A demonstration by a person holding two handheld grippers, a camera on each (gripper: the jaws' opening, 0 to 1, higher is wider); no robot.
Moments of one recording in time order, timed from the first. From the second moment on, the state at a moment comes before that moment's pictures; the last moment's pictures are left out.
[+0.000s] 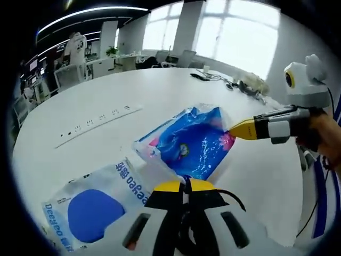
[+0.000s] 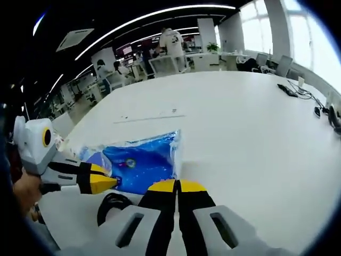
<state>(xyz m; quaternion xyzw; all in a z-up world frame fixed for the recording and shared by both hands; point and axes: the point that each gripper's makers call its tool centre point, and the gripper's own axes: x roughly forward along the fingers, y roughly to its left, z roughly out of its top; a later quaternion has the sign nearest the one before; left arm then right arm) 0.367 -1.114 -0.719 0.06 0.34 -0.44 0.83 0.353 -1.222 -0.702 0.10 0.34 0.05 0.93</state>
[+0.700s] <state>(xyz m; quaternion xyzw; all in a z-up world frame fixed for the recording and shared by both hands) 0.375 -1.117 -0.751 0.15 0.40 -0.38 0.82 0.360 -1.227 -0.747 0.12 0.38 0.06 0.91</state>
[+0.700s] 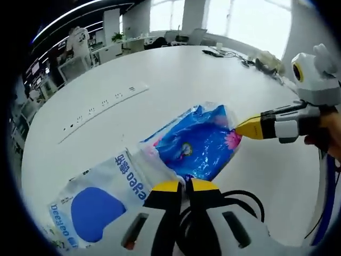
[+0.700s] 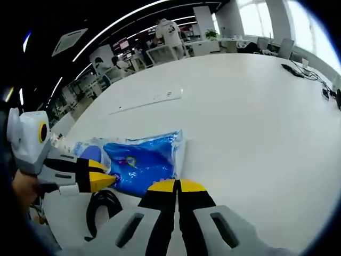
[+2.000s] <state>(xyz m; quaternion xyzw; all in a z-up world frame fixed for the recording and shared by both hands) 0.371 -1.089 -0.712 0.09 0.39 -0.37 0.84 0.348 -1.231 -0.740 0.09 0.38 0.07 0.92</state>
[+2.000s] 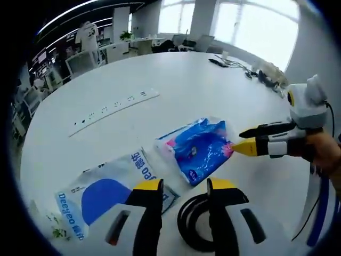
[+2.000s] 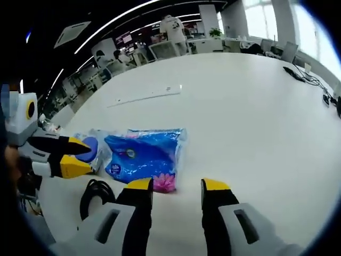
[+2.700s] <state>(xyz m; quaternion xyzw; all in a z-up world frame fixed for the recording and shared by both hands) 0.338 -1.024 -0.662 0.08 0.33 -0.43 0.84 0.306 -1.169 -0.665 0.06 0.32 0.18 0.93</state>
